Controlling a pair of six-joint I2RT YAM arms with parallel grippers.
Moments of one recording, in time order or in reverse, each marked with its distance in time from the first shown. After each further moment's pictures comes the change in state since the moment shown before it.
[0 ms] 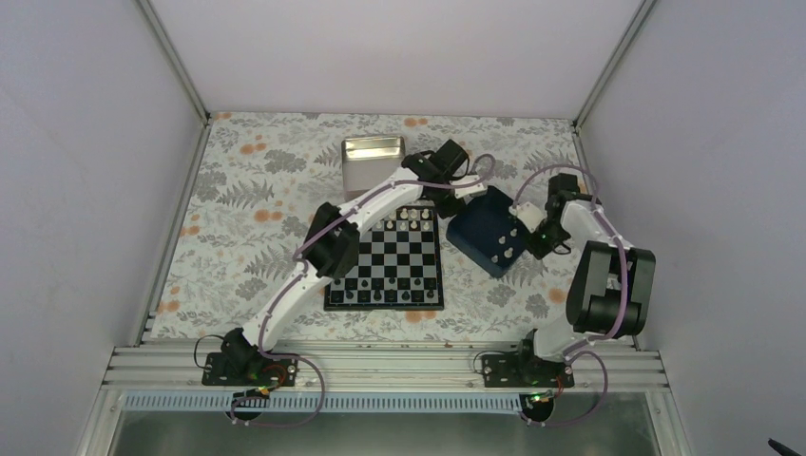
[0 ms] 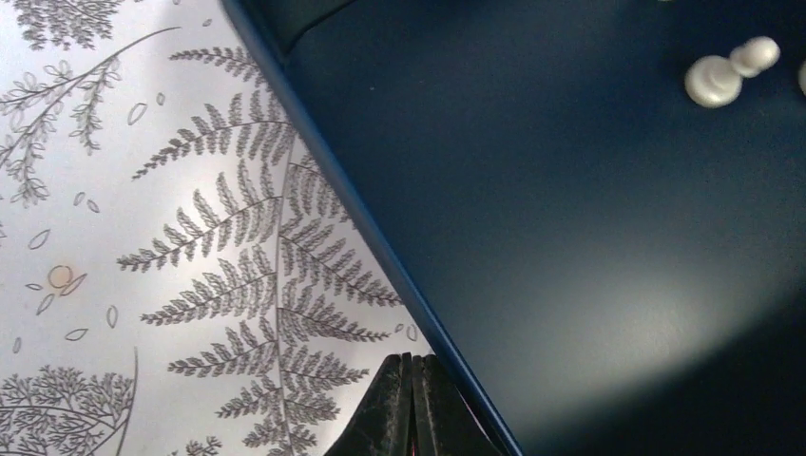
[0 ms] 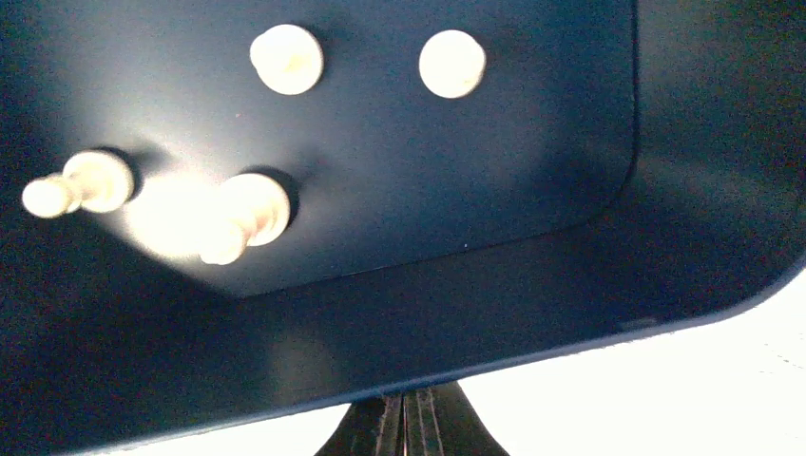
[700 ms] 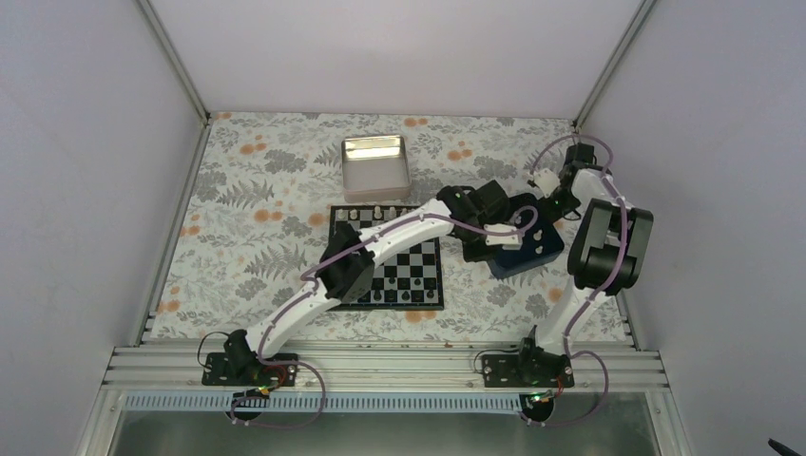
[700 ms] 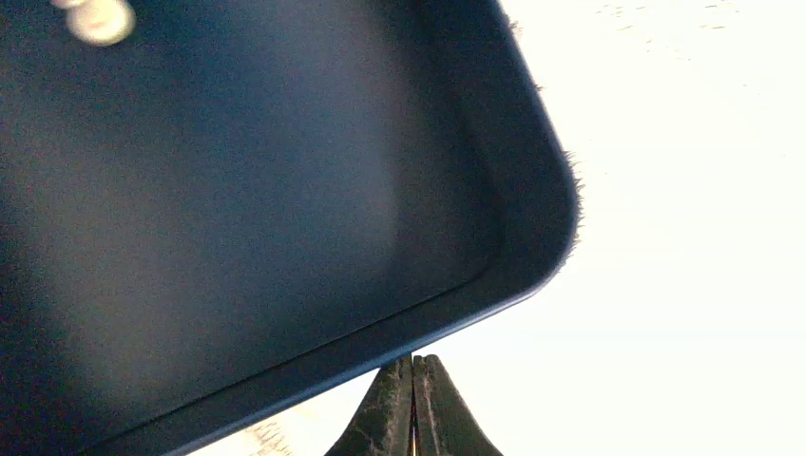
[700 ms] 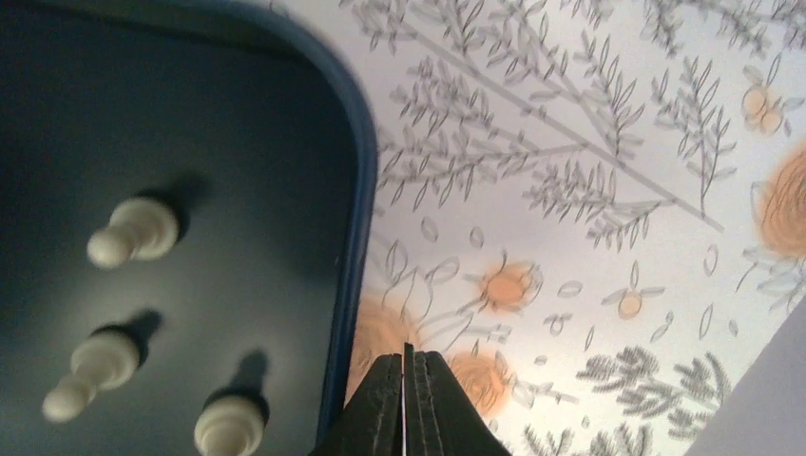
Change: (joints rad) left arm -0.209 -0.034 -0.009 -0.137 0.065 0.060; right arm -0.108 0.314 0.339 0.110 0.043 -0.014
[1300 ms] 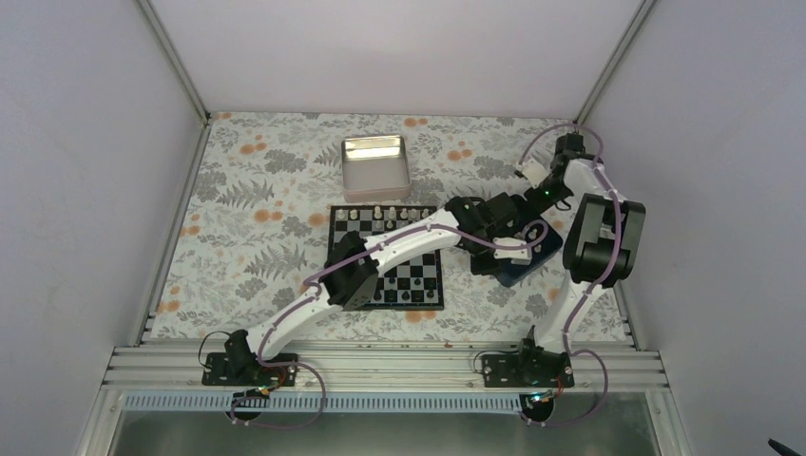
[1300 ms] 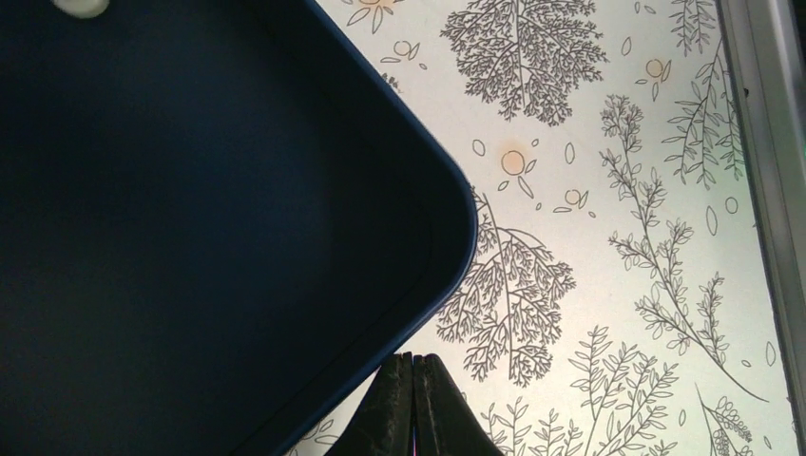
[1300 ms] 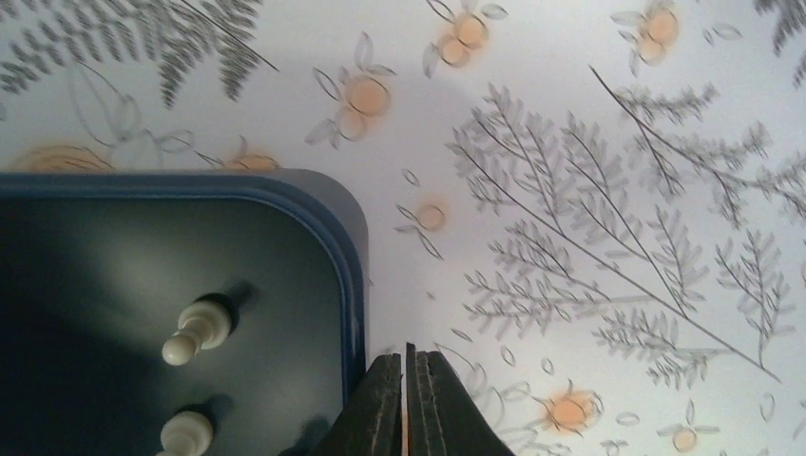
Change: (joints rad) left arm -0.074 0.003 0.000 0.002 0.063 -0.006; right arm 0.048 0.074 0.129 -0.076 -0.146 -0.003
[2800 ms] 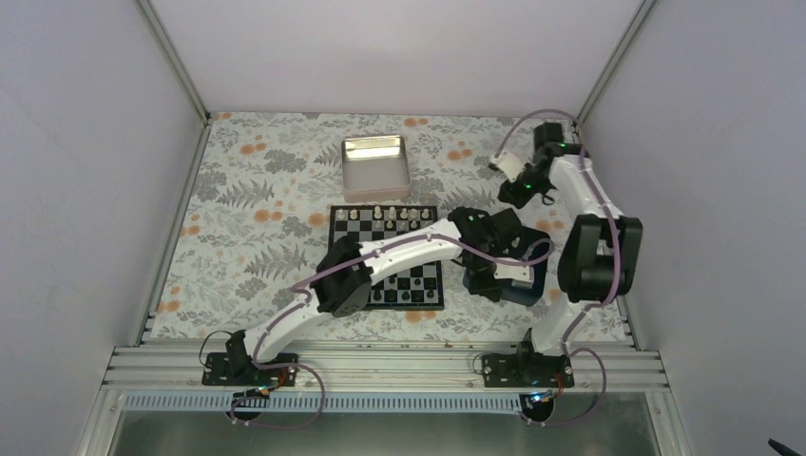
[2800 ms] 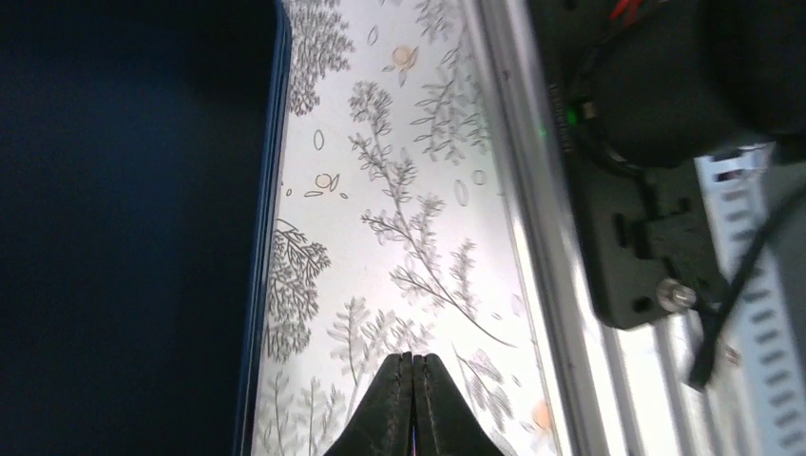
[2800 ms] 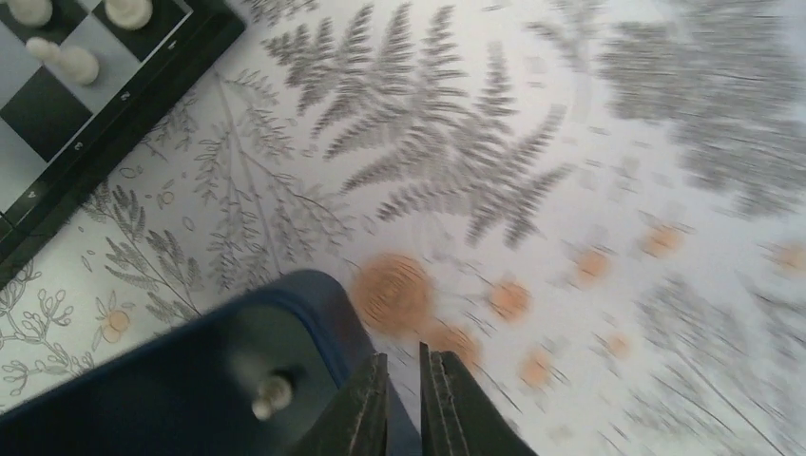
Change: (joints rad) left arm -0.074 -0.101 -0.156 -0.047 0.121 -0.011; right arm 0.202 -0.109 0.013 -0.146 -0.156 0.000
